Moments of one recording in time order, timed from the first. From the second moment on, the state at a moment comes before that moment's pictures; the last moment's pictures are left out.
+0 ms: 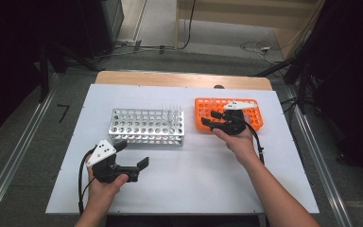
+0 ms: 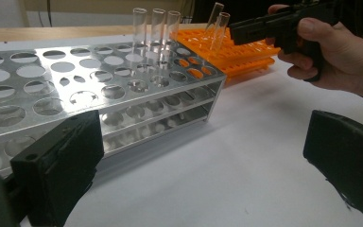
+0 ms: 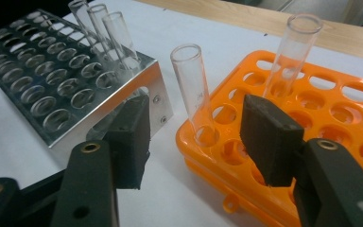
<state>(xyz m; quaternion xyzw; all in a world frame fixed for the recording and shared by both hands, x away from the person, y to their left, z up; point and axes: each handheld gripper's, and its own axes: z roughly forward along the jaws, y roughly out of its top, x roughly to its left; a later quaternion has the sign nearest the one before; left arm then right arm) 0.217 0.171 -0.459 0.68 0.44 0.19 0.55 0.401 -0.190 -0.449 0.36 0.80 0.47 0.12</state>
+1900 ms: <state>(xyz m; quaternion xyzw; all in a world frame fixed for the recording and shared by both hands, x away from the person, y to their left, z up) 0.218 0.164 -0.462 0.70 0.43 0.18 0.55 0.392 -0.186 -0.440 0.35 0.78 0.49 0.19</state>
